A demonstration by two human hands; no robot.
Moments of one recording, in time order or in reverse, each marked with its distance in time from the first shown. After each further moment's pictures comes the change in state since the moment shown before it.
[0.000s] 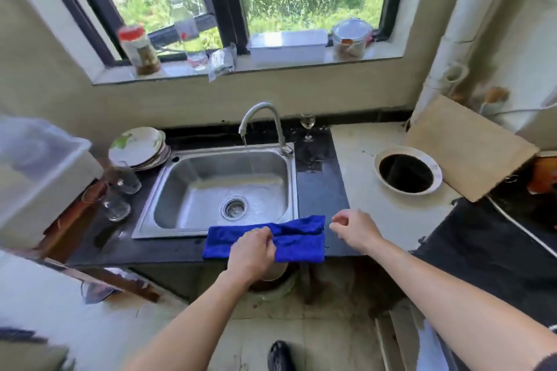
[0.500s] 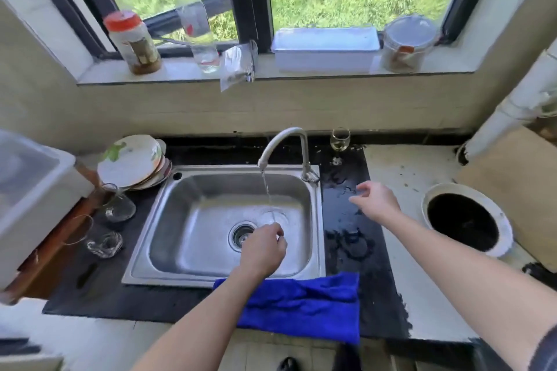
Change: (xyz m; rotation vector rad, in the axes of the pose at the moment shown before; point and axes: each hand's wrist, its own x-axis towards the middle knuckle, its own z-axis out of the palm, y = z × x) left_hand 0.183 -0.040 -0.016 -0.162 -0.058 -0.096; right_hand 0.225 -0.071 -0.028 0.024 0.064 0.139
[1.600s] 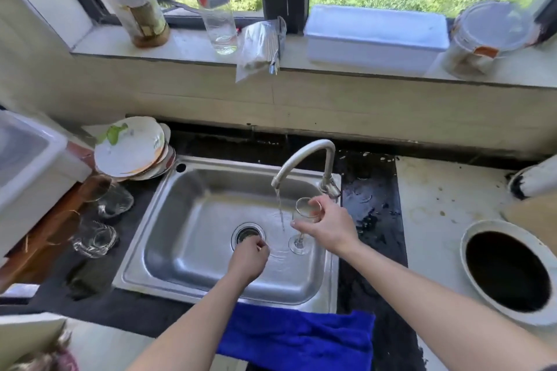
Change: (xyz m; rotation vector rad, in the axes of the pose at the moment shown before) left_hand 0.074 -0.069 0.019 -0.259 -0.144 -0.371; right_hand 0.008 -0.090 0.083 0.030 -0.223 -0.255
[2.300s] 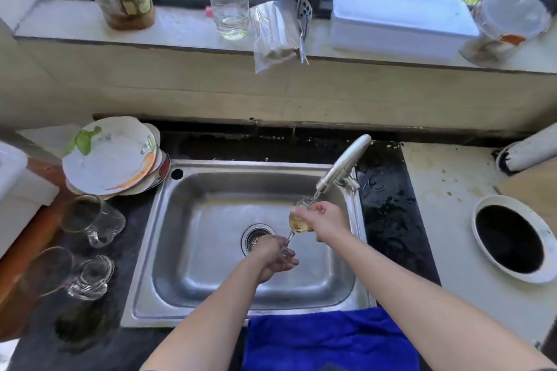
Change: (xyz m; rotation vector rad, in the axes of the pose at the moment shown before) left_hand 0.064 -0.028 -0.027 -0.830 -0.531 -0.371; right_hand 0.036 -0.049 0.092 0.401 0.106 0.443
